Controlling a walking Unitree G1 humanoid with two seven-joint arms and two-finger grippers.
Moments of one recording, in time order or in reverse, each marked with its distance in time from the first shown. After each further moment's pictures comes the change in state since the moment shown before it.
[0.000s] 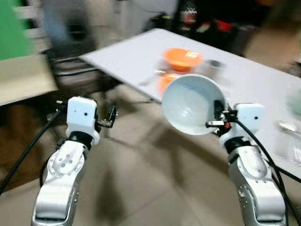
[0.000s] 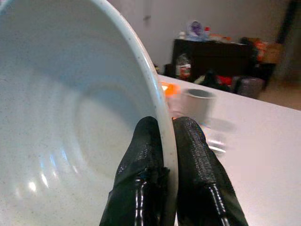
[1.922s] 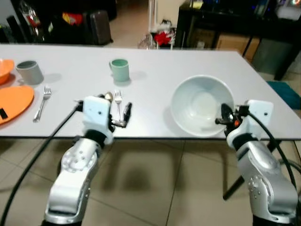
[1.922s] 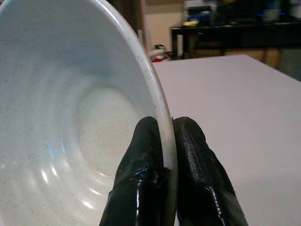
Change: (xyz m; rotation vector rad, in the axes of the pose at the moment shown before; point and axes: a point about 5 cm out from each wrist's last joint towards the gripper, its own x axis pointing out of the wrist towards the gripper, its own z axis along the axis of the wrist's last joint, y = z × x) left arm 0.010 -0.018 -0.002 -0.064 0.005 -0.086; right arm 0.007 -0.016 -0.007 0.134 0.151 -0.031
